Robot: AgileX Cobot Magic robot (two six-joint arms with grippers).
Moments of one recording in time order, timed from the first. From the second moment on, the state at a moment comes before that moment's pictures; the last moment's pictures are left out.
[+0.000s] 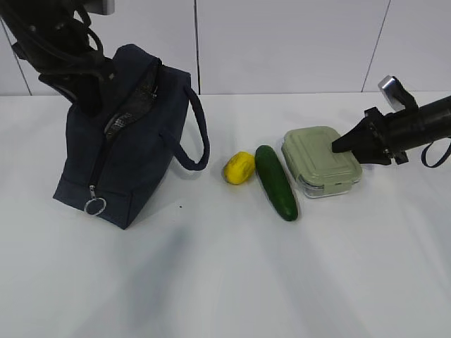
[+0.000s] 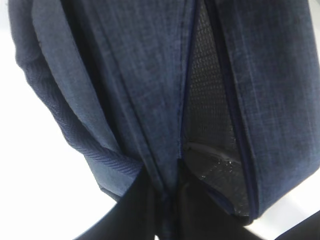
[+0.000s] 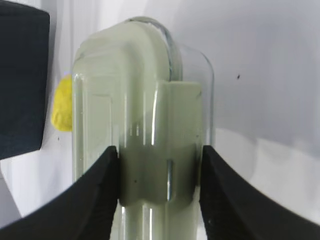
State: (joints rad) left arm -0.30 1.89 -1.73 -0.12 1.21 0.22; right arm -0.21 2.37 -1.70 1.08 1.17 -0.85
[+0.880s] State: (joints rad) left arm -0.30 1.89 -1.73 -0.12 1.21 0.22; right arm -0.14 2.21 -1.70 1.33 1.17 -0.80
